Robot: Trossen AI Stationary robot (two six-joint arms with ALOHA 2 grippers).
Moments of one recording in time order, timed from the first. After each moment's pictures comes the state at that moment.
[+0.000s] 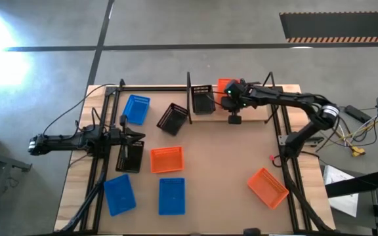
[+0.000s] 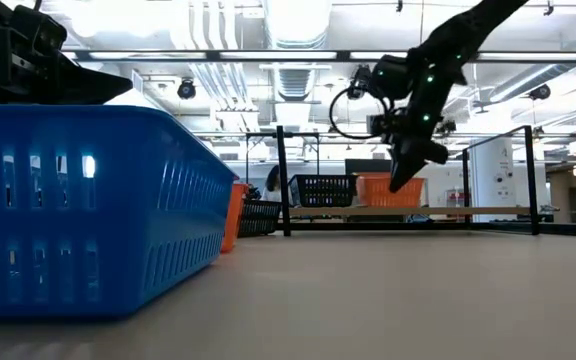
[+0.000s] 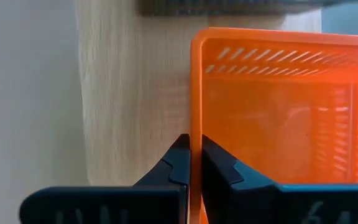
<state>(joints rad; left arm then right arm) 0.02 0.06 0.01 0.07 -0.09 0.11 -0.58 1.57 1.02 -0.55 0.04 -0.61</state>
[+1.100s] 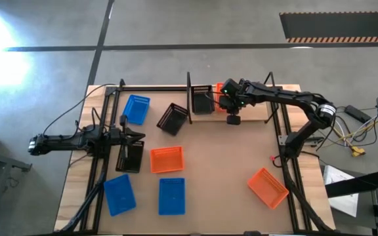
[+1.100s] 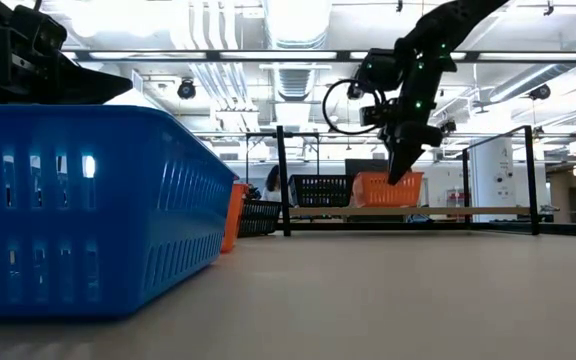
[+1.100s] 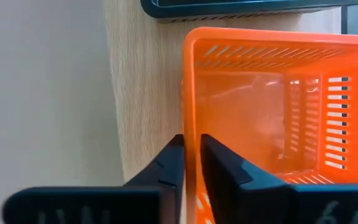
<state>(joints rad) 0.02 0.06 0.01 0.07 -0.09 0.11 -0.55 1.59 1.14 -0.73 0.03 -0.52</state>
